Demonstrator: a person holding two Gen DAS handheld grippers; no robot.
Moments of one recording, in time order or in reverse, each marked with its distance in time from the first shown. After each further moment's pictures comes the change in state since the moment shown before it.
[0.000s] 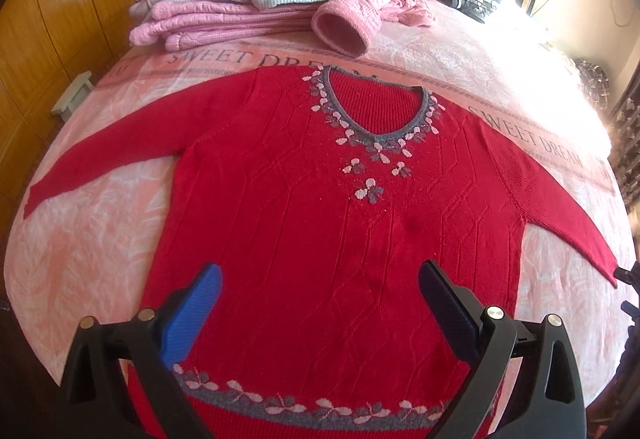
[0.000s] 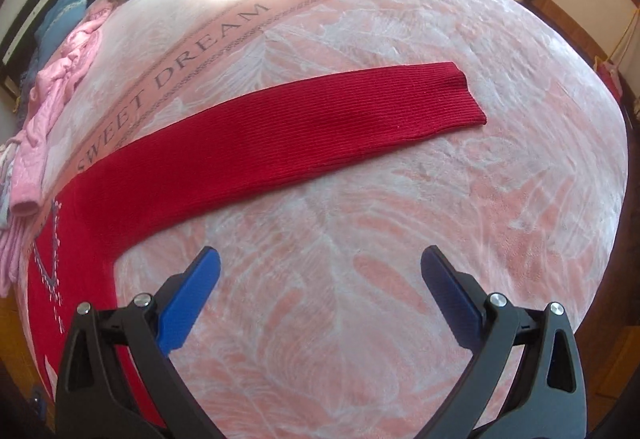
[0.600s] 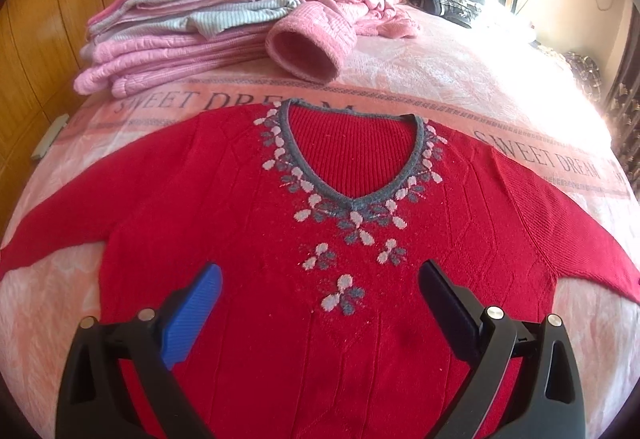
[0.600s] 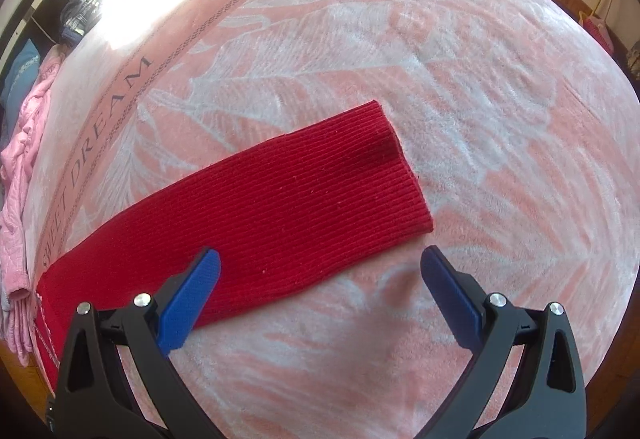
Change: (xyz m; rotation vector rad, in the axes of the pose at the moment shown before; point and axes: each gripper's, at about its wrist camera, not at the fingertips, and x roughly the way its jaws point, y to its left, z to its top) left arm 0.082 -0.042 0.053 0.105 -0.102 -0.043; right arm 0.070 -0.092 0.087 0.140 0.037 -0.008
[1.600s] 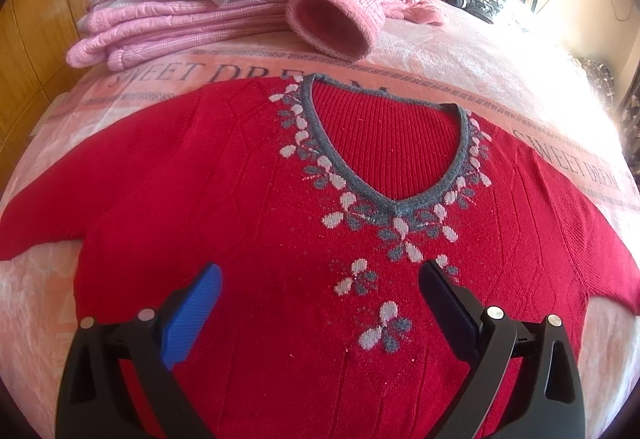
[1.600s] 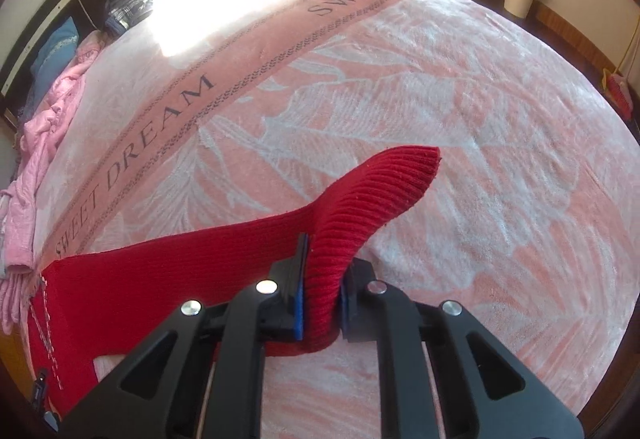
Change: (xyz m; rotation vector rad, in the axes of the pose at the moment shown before) left arm 0.040 0.036 0.003 -0.081 0.062 0.024; right arm -0.030 0.059 0.012 -0.162 -0.137 0.046
